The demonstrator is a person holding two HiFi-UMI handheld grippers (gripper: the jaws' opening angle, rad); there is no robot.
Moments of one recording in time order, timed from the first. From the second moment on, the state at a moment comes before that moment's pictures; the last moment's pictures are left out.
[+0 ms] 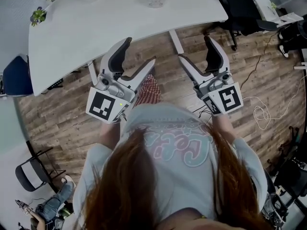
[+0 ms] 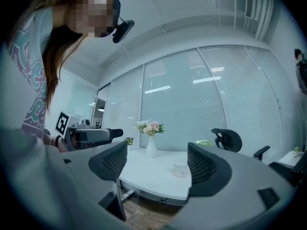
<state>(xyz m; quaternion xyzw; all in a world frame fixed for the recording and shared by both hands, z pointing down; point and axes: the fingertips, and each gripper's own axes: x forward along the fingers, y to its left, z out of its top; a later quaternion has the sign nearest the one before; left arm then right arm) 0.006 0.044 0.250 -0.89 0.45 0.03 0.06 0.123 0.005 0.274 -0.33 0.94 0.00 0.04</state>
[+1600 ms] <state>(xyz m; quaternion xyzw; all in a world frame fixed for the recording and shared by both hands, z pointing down) -0.094 -0.214 0.258 -0.94 0.35 0.02 0.04 0.009 -0.233 0.269 -0.39 0.92 0.00 0.03</state>
